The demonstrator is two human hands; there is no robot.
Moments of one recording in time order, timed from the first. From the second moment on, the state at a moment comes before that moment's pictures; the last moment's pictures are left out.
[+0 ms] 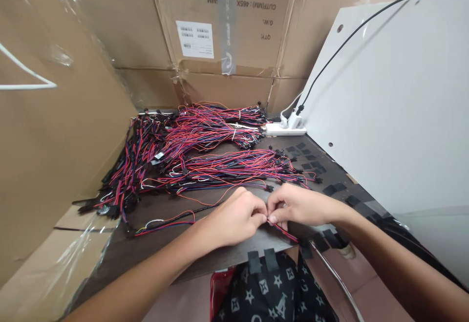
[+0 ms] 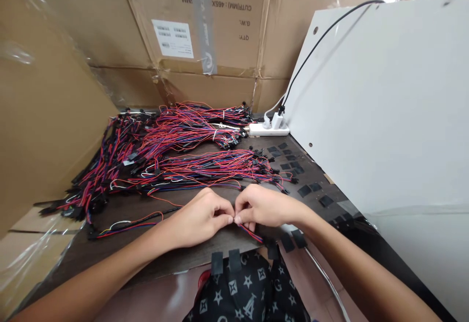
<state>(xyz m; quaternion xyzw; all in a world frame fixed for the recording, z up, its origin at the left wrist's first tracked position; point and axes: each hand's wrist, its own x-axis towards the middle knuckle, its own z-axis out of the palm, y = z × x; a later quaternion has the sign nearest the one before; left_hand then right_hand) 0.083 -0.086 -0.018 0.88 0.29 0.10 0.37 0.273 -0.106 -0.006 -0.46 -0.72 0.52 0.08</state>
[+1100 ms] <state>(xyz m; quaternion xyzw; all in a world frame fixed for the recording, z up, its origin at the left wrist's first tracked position) 0.087 -0.084 -0.005 0.70 0.36 0.13 0.60 0.269 -0.131 -0.004 -0.51 -0.65 0.50 0.26</state>
